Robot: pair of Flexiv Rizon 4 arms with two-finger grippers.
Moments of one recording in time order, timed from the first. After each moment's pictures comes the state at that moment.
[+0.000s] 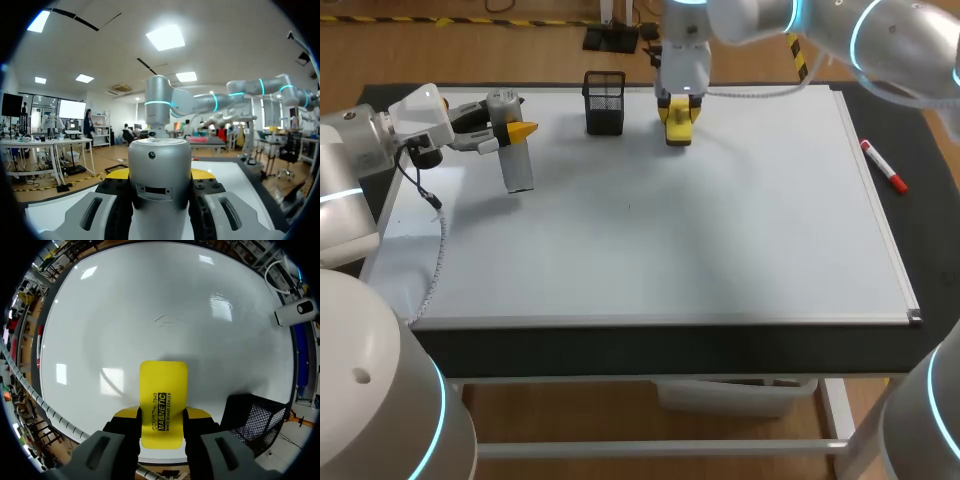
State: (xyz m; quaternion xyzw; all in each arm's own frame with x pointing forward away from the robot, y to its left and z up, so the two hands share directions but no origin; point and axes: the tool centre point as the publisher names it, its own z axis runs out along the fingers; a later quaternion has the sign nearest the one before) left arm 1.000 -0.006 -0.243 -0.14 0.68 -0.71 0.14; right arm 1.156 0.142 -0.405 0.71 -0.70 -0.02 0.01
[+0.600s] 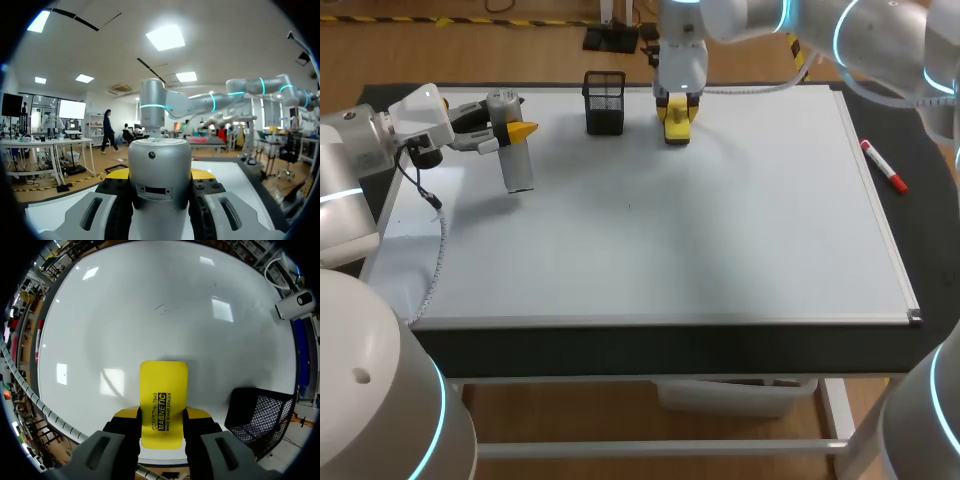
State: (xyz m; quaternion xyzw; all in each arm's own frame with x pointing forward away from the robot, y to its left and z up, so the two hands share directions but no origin) left arm 1.001 -0.006 -0.243 -0.14 0.68 -0.71 0.14; right arm 1.172 0.143 -0.417 0.71 -0.70 -0.02 0.02
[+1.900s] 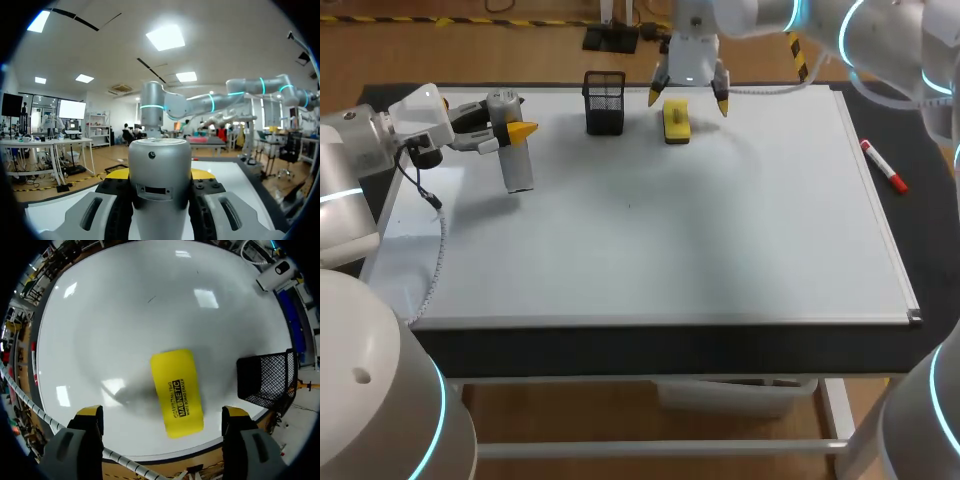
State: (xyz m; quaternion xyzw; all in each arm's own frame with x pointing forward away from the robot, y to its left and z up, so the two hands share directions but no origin) left arm 1.001 -0.006 -0.243 -0.14 0.68 -0.71 0.14; right arm 1.189 0.119 -0.411 0.62 -0.79 -0.04 0.00
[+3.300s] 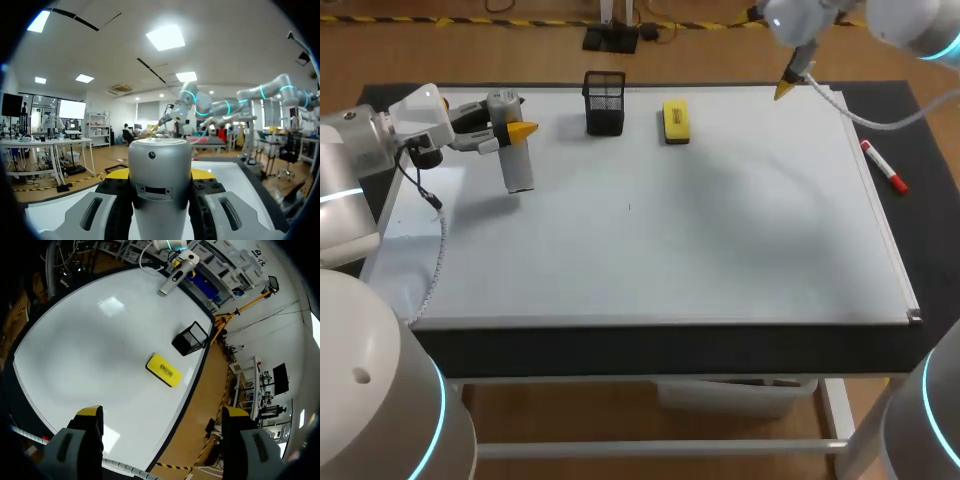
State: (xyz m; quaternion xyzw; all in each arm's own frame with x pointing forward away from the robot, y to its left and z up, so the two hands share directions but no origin) left arm 1.001 -0.006 -0.243 -0.14 0.68 -0.71 0.14; right arm 1.144 0.017 -0.263 0.30 -0.91 -0.23 -0.20
